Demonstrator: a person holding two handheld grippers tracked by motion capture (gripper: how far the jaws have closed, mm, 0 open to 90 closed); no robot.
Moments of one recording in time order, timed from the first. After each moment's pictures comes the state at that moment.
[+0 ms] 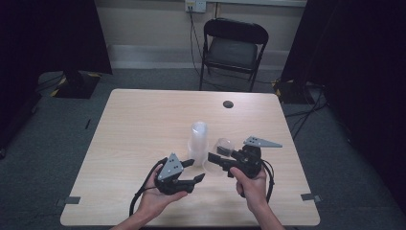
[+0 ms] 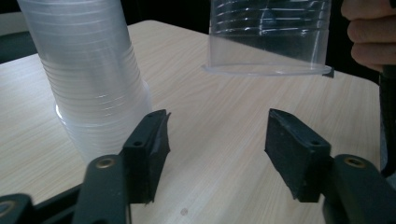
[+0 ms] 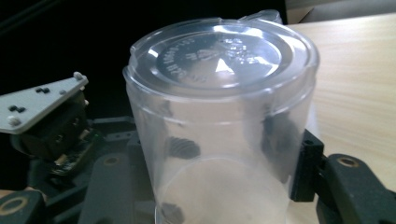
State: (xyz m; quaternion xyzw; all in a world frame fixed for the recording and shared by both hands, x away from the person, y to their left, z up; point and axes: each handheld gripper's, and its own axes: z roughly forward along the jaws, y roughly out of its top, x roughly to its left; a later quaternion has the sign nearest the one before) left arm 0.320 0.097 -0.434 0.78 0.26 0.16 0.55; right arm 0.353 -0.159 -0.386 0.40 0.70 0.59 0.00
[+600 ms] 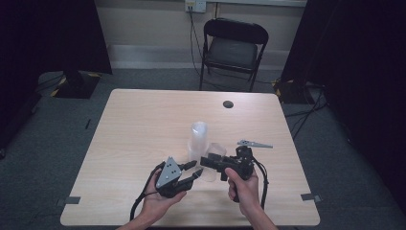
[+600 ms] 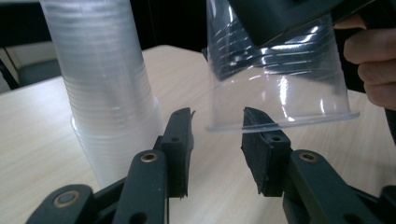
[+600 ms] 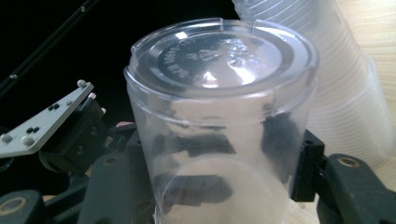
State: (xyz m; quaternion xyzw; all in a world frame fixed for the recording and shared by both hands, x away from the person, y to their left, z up) left arm 0.311 0.095 -0.439 0.75 0.25 0.22 0.57; right arm 0.357 -0.145 -0.402 0.43 0.68 0.59 -0.10
